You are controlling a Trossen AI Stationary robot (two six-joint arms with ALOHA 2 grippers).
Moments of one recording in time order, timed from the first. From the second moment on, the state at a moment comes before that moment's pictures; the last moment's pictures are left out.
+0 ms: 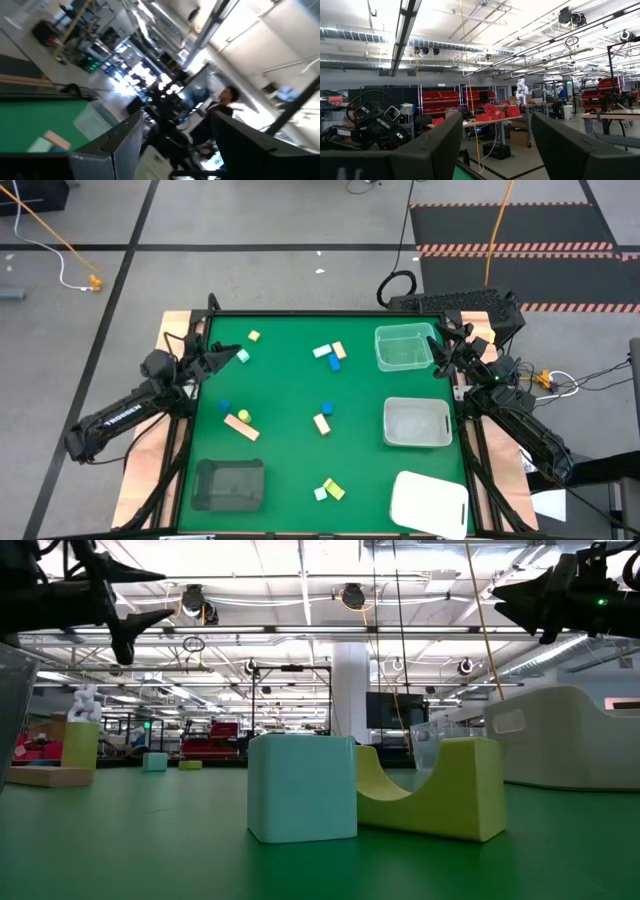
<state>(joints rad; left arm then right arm) 0.65 0.18 0.07 0.40 0.37 -0.90 -0.85 0.01 0.02 0.44 -0.26 0.20</state>
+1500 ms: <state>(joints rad) 0.25 1.18 0.65 -0.44 -0.28 -0.89 -0.85 0.01 0.02 0.44 -0.26 0.20</state>
